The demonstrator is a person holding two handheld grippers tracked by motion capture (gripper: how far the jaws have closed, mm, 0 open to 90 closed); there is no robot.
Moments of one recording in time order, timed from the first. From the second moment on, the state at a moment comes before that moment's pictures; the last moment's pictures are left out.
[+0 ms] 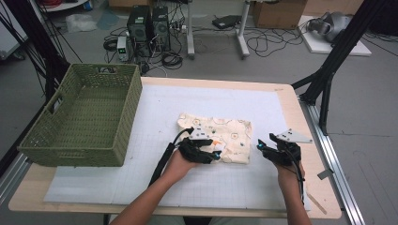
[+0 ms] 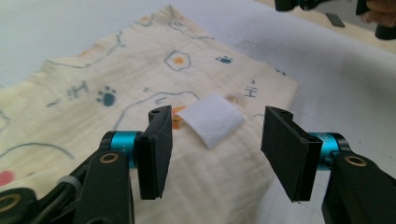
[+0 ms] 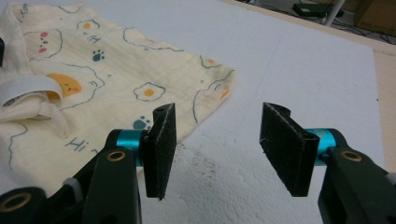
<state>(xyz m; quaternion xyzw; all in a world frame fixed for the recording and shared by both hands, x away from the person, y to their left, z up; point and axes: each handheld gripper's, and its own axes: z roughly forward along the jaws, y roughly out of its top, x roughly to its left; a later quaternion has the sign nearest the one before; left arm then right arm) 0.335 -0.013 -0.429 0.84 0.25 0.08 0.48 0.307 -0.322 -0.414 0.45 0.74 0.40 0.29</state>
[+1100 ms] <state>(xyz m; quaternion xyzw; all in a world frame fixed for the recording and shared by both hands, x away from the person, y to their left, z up) 0.337 0.018 -0.423 0.82 0.28 0.11 0.49 0.308 -0.304 -0.421 0.43 0.77 0.40 0.26</state>
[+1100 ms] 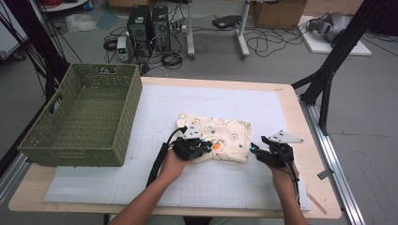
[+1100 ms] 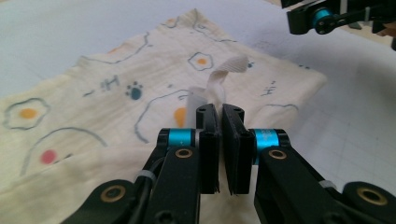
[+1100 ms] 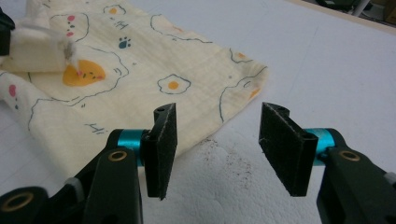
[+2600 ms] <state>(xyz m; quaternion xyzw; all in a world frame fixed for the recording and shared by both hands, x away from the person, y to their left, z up) 0.314 0.133 -0.424 0.77 0.37 0.14 0.51 0.364 -0.235 -0.443 0.36 0.84 0.34 0.22</state>
